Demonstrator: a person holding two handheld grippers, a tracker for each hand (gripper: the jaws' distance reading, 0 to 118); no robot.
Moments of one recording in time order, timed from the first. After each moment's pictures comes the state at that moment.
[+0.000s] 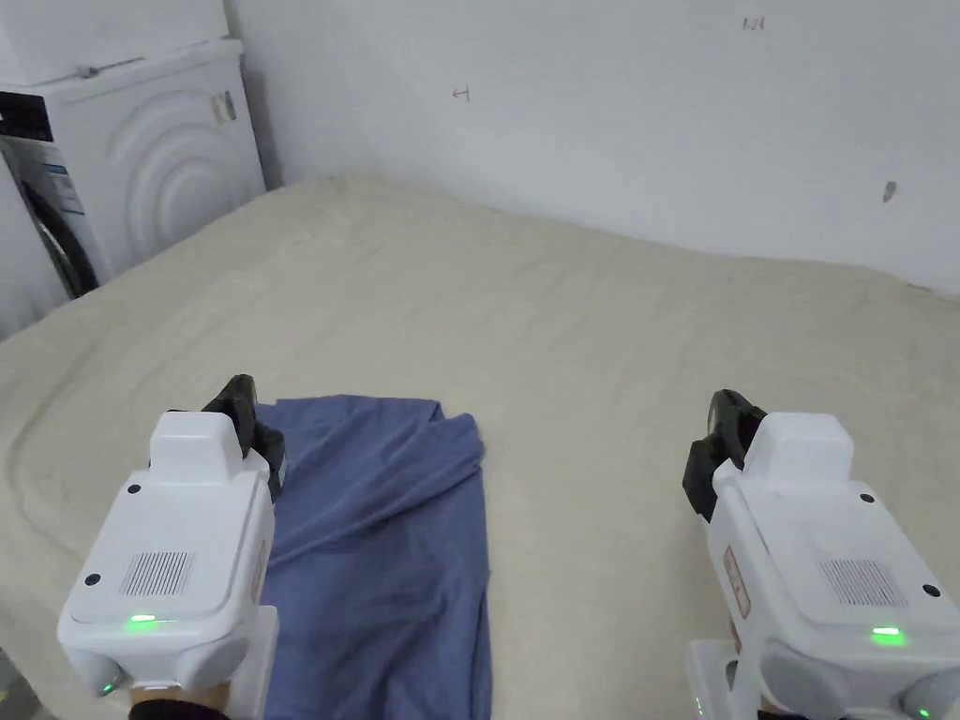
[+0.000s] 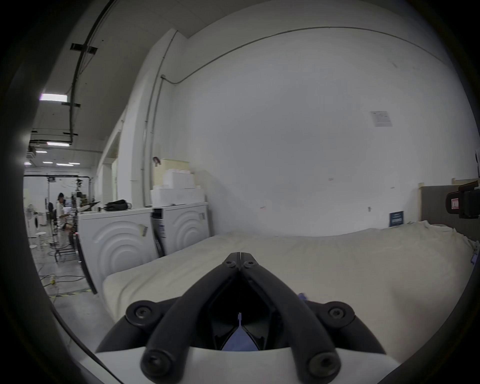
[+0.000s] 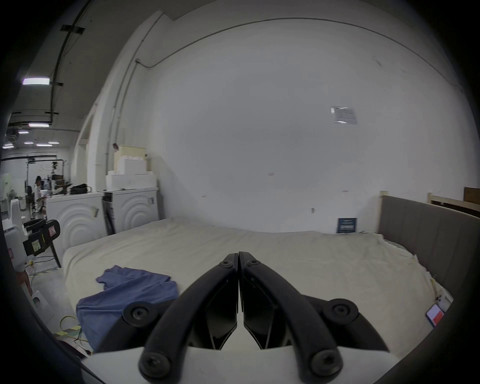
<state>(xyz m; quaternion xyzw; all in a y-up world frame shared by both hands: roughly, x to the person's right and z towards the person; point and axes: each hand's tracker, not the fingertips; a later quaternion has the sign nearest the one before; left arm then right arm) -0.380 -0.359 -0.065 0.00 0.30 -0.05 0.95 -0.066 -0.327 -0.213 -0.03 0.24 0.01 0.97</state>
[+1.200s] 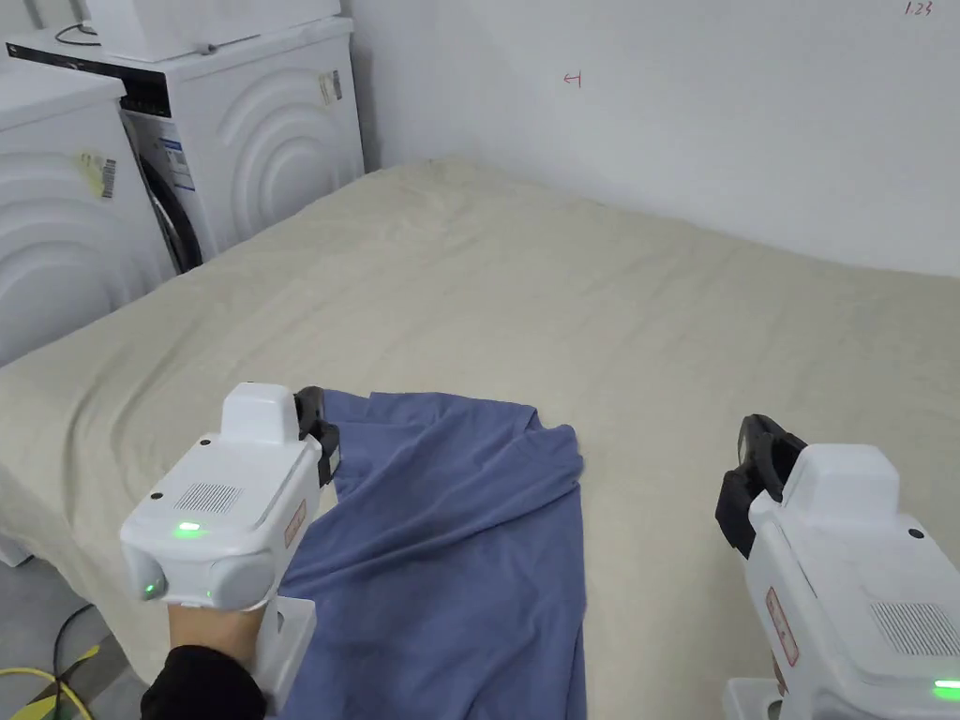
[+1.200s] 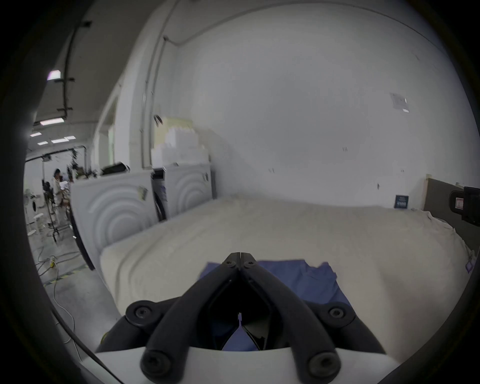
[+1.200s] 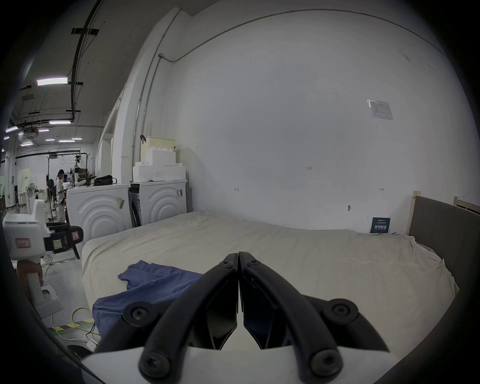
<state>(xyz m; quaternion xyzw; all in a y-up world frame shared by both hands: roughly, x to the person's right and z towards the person) -0.475 -0.375 -0.114 -0.13 0.26 0.02 0.96 -0.126 -0.337 -0.223 -0.05 0.29 0.03 0.95</state>
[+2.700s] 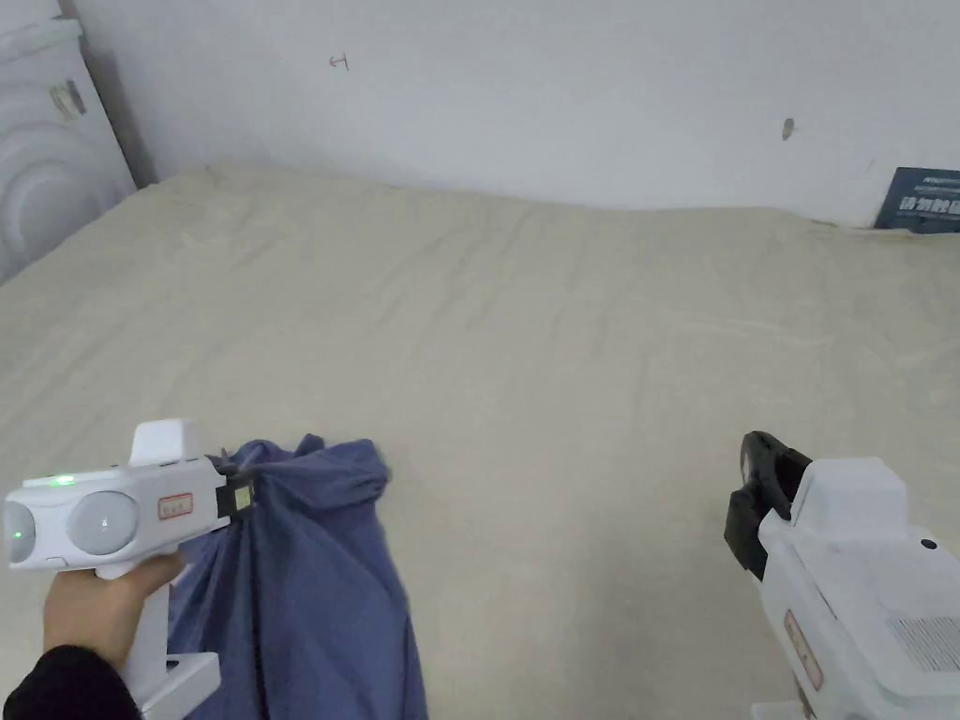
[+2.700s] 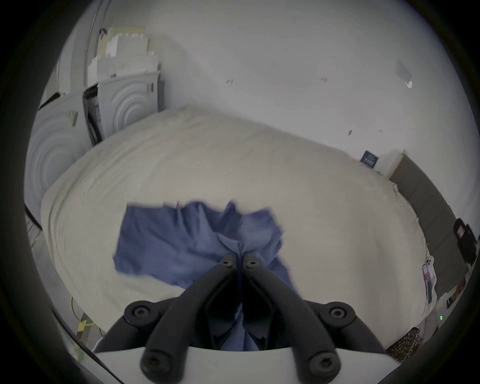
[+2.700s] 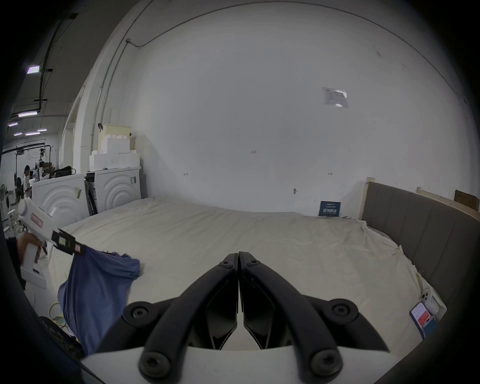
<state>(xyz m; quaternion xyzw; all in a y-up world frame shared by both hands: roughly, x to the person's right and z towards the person) -0.455 -0.389 -0.227 -0.33 0.11 0.13 0.93 0.018 -0.353 -0.244 -0.09 0.17 0.04 0.98</state>
